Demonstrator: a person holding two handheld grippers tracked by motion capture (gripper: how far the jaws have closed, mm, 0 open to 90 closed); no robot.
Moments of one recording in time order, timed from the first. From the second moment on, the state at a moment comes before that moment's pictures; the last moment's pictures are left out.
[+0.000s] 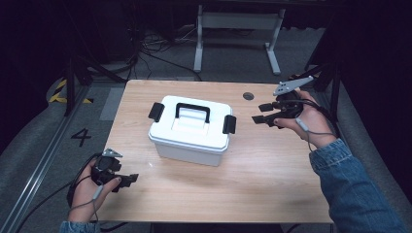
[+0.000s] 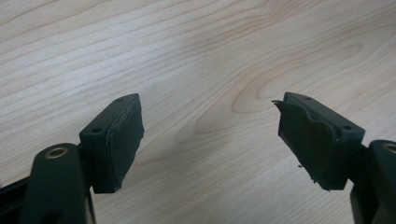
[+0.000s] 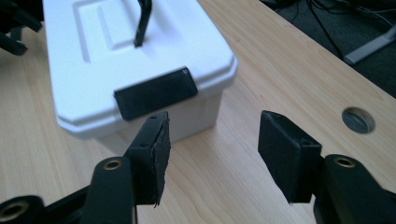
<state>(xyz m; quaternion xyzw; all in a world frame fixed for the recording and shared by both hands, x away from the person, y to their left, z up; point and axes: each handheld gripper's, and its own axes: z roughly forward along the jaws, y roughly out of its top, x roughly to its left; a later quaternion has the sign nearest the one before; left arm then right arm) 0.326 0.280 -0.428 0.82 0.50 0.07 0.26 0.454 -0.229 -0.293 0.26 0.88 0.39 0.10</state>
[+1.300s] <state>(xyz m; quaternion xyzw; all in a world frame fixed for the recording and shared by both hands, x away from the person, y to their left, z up) 0.350 0.283 -0.421 0.82 0.51 0.07 0.26 0.503 -0.092 -0.300 0.19 0.90 0.39 0.03</state>
